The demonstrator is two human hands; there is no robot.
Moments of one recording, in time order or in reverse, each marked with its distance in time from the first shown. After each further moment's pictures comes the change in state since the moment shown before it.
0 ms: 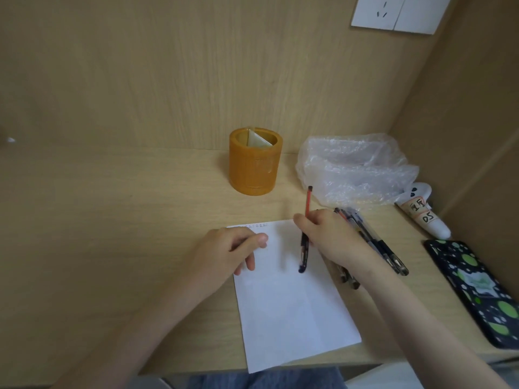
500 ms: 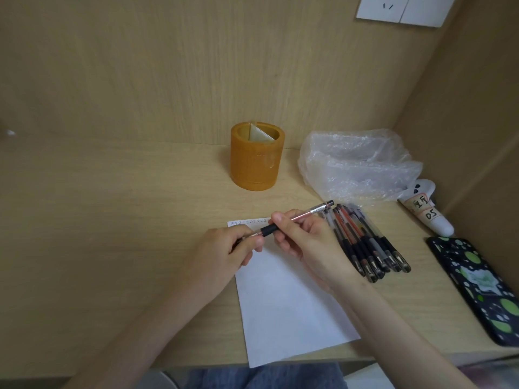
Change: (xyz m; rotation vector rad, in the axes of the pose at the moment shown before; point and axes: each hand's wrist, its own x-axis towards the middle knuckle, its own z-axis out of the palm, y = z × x) left_hand -0.008 -0.004 0.005 -0.063 0.076 0.022; right_hand -0.012 0.000 0.041 0.918 -0.117 -0.238
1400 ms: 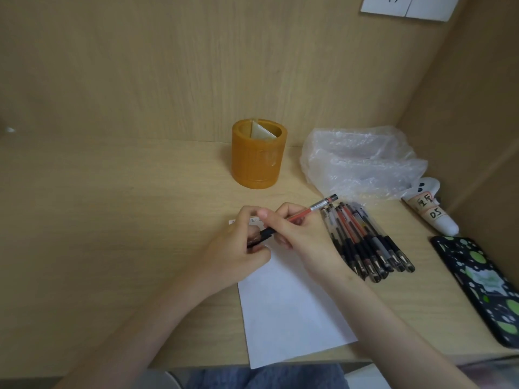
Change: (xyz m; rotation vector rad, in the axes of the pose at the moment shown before) left_hand 0.012 0.006 0.006 0.046 -0.152 0.031; right_hand 0.012 -0.001 0.011 -0.059 0.059 -0.036
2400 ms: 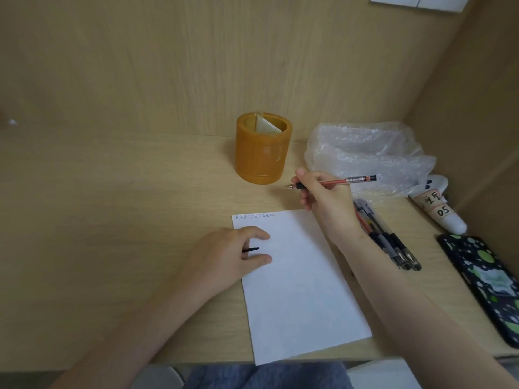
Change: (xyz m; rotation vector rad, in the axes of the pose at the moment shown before) left_hand -0.005 -0.026 -0.003 0.394 0.034 -0.058; right_hand 0.049 0.004 -0.038 0.012 0.213 -0.085
